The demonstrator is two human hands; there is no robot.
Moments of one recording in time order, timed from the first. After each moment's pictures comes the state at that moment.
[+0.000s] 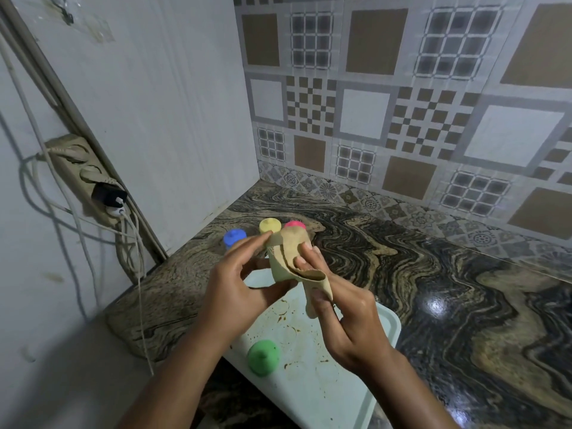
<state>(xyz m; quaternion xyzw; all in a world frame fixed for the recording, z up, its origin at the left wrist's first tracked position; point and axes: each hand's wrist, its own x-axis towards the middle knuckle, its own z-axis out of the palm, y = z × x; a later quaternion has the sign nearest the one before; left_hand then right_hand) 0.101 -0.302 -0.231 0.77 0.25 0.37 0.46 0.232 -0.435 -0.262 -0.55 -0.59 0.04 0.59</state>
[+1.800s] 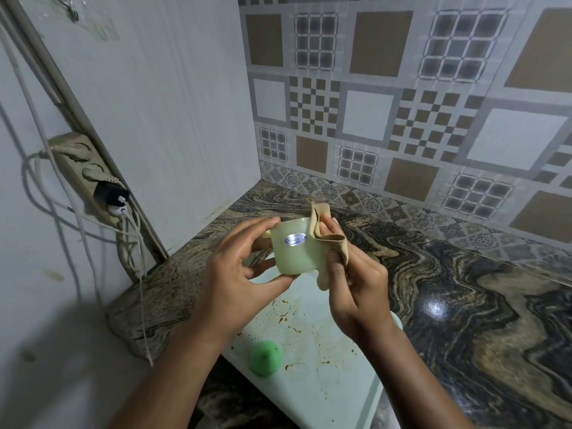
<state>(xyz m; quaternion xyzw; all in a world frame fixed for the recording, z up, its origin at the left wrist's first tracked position) 0.098 -0.307 -0.205 0.77 0.17 0.44 0.44 0.247 -0.413 -0.245 -0.60 -0.50 -0.07 0.61</state>
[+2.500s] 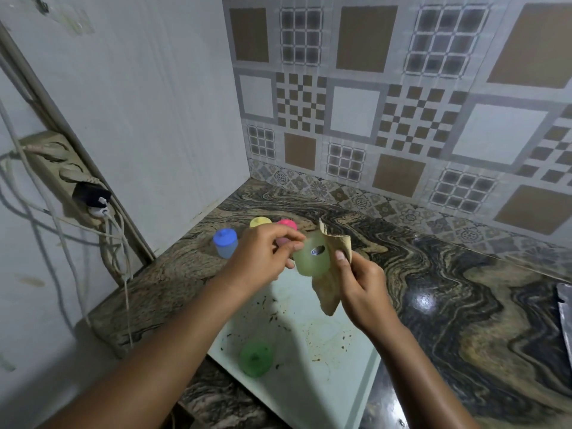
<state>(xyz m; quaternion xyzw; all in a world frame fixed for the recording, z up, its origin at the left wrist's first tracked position) 0.162 -0.272 -0.226 0.83 0.26 0.25 0.42 0.281 -0.425 -0.272 -0.71 -0.37 0.11 0.59</state>
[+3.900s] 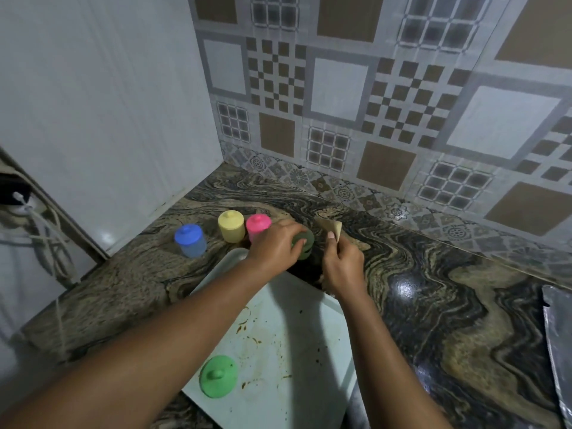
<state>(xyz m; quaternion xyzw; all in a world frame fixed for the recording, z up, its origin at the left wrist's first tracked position) 0.300 -0.225 -0.335 0.94 0.21 0.18 0.19 0.381 -0.364 -0.335 -0.82 -0.25 0.08 0.51</state>
